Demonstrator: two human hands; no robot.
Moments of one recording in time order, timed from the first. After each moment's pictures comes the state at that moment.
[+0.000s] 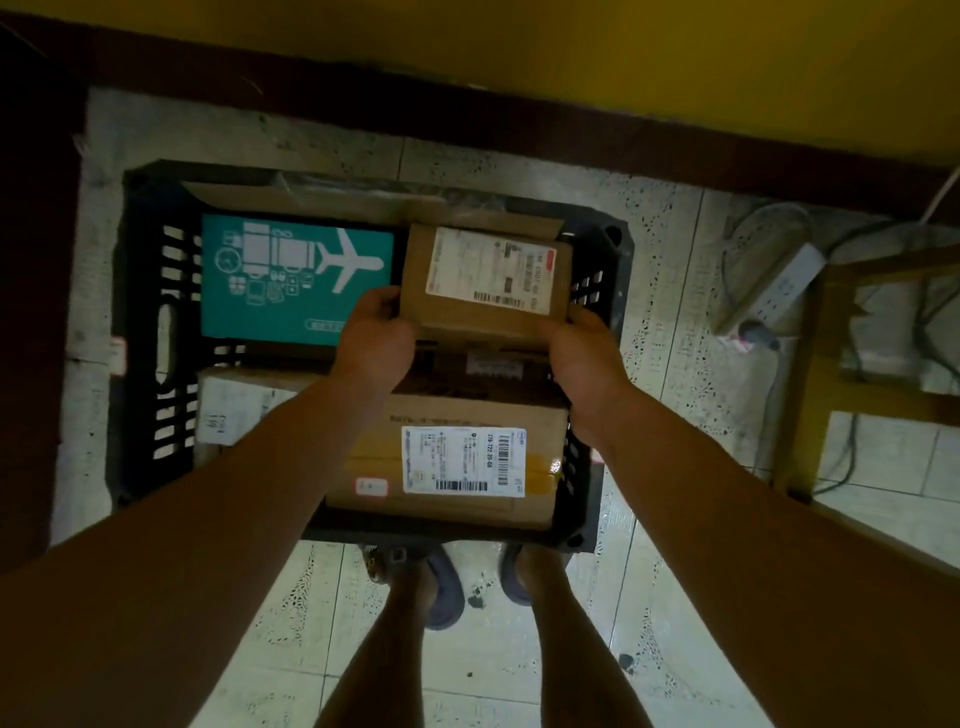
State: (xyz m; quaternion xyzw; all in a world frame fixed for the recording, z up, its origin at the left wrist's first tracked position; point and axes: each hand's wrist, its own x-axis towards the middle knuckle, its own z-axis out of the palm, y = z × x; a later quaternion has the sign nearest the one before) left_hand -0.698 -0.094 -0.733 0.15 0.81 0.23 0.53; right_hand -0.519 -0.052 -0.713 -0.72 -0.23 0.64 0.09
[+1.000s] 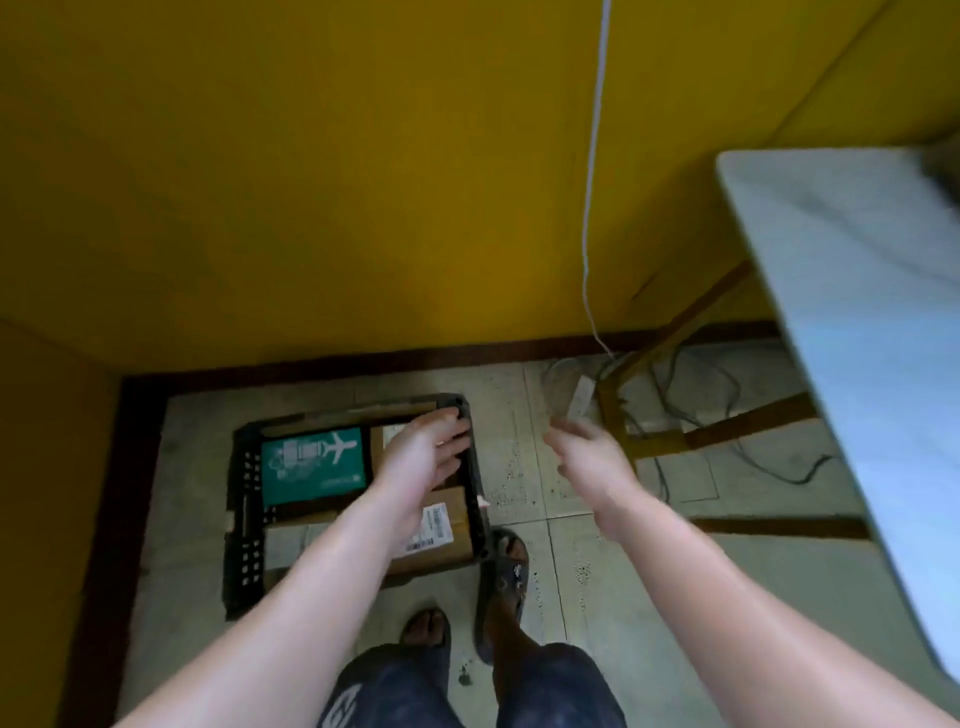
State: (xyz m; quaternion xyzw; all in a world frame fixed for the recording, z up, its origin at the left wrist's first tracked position) left_hand -0.589 -0.131 -0.333 0.21 0.61 0.32 0.69; right_hand -0.404 -0.126 -0.307 -0.75 -0.31 0.55 0.19
